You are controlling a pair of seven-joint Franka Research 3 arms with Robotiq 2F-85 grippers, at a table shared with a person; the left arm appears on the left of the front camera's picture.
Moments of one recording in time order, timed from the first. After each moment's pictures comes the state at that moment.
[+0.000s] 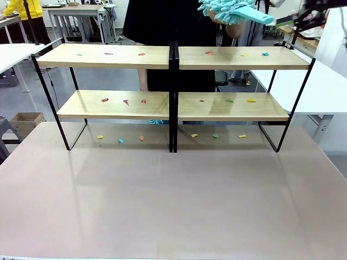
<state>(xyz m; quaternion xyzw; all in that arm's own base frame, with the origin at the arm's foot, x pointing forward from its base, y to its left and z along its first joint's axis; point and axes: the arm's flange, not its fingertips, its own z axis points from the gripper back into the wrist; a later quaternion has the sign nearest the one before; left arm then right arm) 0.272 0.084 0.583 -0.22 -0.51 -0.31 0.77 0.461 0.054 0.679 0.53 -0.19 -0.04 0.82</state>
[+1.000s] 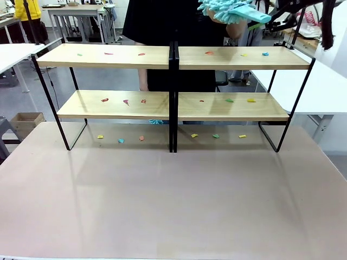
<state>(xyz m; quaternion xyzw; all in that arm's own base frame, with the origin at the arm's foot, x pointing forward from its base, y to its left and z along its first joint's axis) 0.271 0.084 0.583 -0.22 -0.51 -0.31 0.77 0.479 0.094 0.678 0.52 -0.14 -0.02 0.84</state>
